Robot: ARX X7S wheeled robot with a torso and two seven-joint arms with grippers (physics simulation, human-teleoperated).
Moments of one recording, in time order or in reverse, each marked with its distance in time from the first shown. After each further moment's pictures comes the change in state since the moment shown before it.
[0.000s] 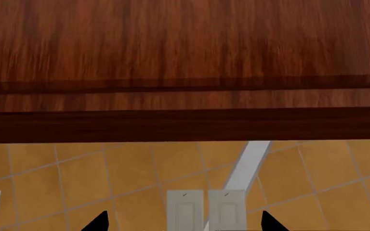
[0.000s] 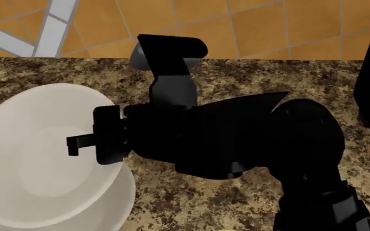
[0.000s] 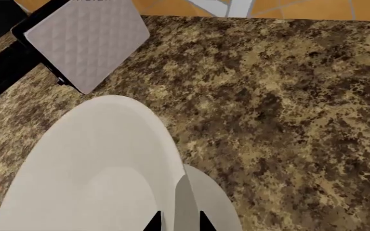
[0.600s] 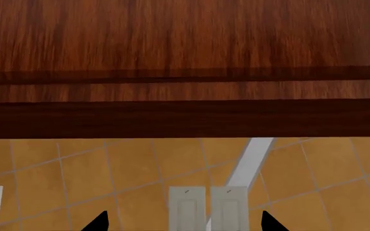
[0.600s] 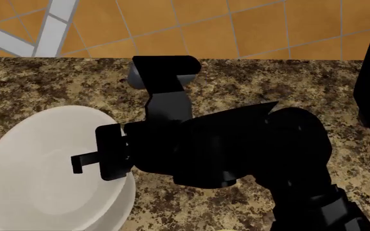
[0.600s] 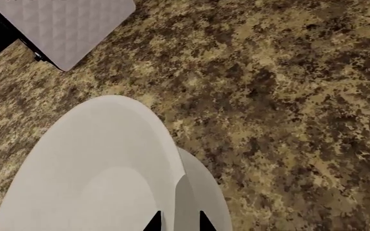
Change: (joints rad) left arm 0.024 -0.008 -0.001 -0.018 0.005 0.035 0.008; right arm -0.013 0.011 -0.103 0.027 -0.058 -0.030 -0.066
